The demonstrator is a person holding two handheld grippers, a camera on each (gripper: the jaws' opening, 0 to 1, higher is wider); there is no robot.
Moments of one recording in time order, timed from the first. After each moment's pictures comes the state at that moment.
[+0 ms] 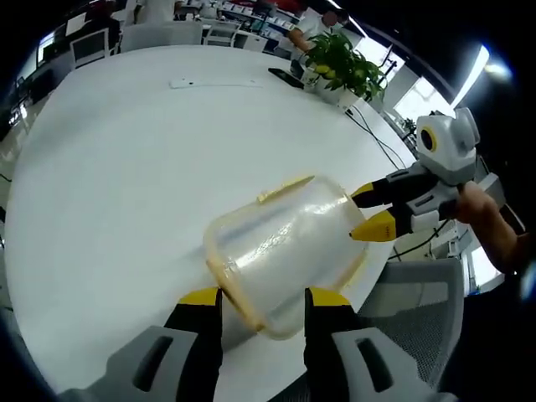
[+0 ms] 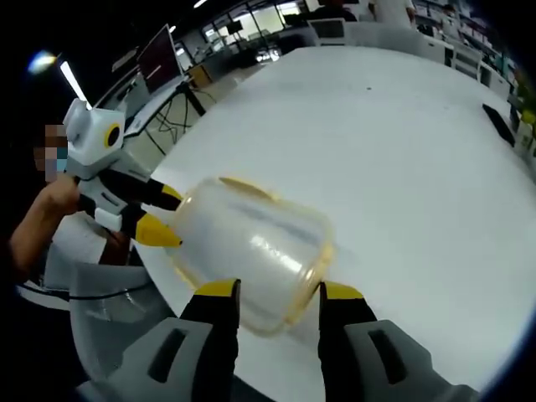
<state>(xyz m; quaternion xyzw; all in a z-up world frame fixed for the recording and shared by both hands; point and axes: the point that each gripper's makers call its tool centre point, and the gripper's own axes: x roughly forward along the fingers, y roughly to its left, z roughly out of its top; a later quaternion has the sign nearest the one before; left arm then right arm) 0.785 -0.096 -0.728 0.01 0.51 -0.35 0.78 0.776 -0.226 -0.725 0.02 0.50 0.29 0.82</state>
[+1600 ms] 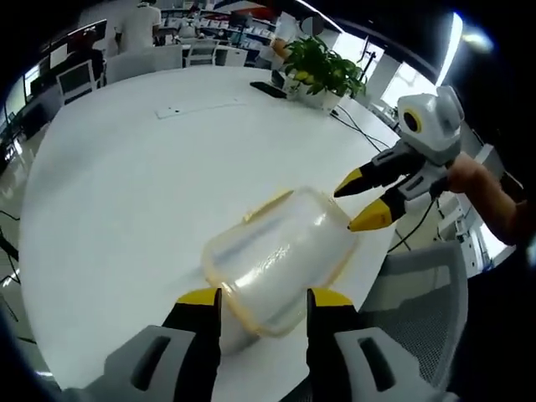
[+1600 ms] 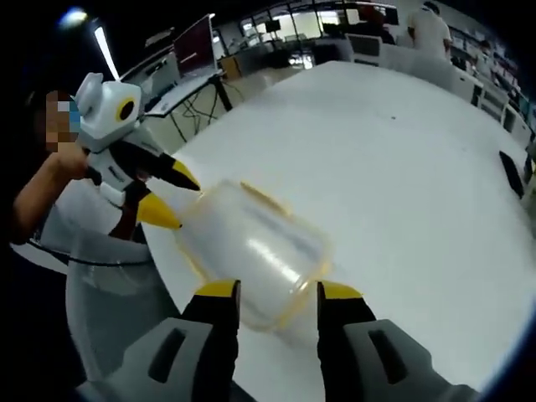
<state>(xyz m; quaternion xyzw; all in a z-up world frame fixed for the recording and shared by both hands) 0.786 -0.099 -0.698 0.06 0.46 -0.38 0.80 0.779 -0.227 -0.701 -0.06 0.45 0.36 0.81</state>
